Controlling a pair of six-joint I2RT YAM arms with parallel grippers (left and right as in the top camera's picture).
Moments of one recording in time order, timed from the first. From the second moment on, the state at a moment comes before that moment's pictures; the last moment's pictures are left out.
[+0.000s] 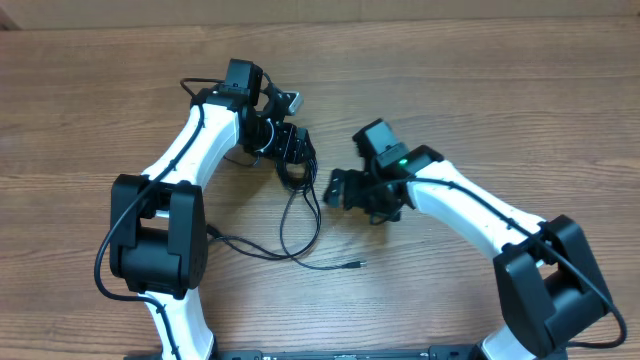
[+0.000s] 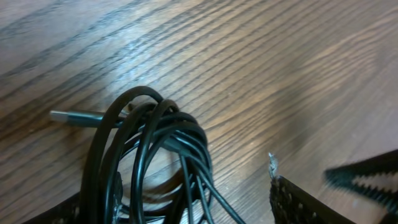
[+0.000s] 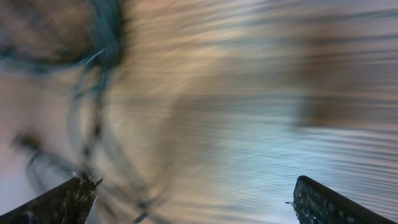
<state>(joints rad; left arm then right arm) -0.20 2.02 1.49 -0.80 0.53 0.08 0.53 1.77 1.14 -0.67 -0.28 0.73</state>
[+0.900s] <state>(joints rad) -0.29 1.94 1.49 -0.84 0.28 -0.18 0.33 1.77 1.14 -0.76 -0.03 0.77</state>
